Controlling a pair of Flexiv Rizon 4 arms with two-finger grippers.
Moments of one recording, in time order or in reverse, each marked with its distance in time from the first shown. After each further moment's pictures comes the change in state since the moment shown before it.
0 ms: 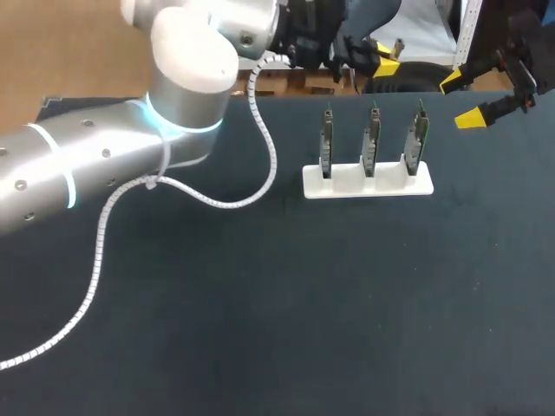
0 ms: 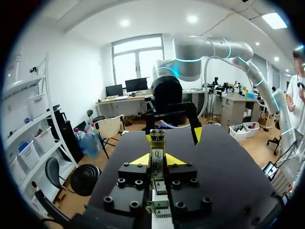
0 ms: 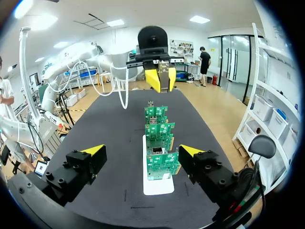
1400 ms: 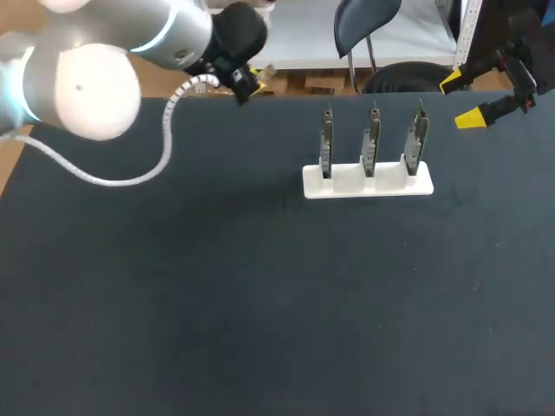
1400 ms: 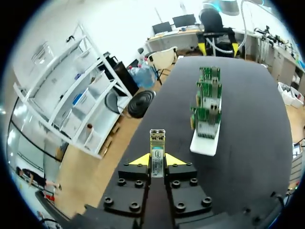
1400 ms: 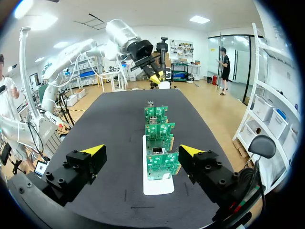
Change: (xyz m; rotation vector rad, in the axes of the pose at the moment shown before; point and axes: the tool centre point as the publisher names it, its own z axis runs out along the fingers) left arm 0.109 0.026 -0.177 -0.518 0.632 -0.009; right arm 0.000 0.000 0.000 0.000 0.000 0.000
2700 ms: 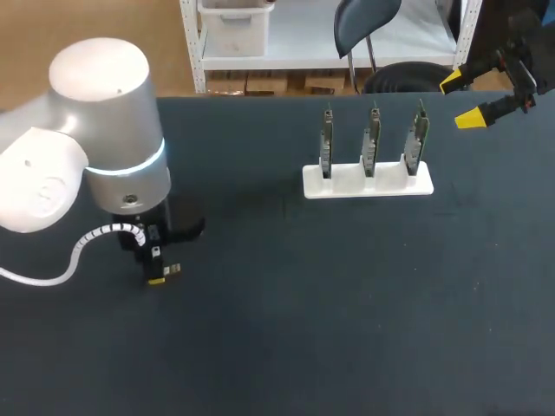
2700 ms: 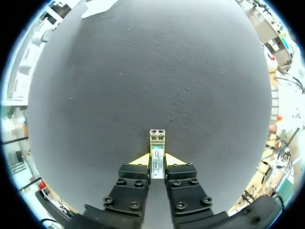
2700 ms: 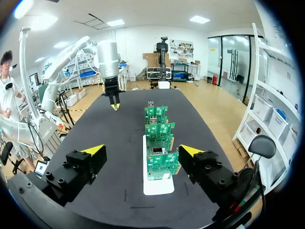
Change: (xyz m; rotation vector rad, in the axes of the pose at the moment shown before) left arm 0.274 -0.202 -0.068 0.404 0.652 0.067; right arm 0.000 0.000 0.000 0.000 0.000 0.000
